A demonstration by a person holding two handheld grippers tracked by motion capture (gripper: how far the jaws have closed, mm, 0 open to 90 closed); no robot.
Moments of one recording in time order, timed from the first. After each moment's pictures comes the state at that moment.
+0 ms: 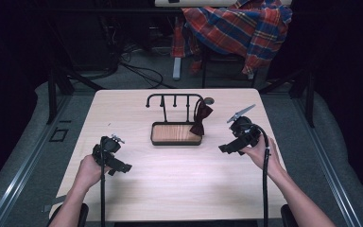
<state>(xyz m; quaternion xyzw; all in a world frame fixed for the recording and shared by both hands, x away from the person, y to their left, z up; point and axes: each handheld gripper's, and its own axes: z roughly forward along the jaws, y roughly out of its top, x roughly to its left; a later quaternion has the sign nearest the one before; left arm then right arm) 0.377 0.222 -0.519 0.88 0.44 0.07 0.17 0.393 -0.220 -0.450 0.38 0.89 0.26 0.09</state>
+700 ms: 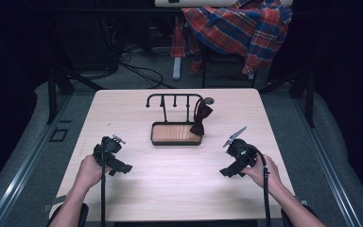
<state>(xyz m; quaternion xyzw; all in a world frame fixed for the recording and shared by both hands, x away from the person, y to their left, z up) 0.376 0.220 -0.519 0.88 0.43 0.07 0.16 0.360 -0.215 -0.500 0.34 0.92 0.19 0.05</state>
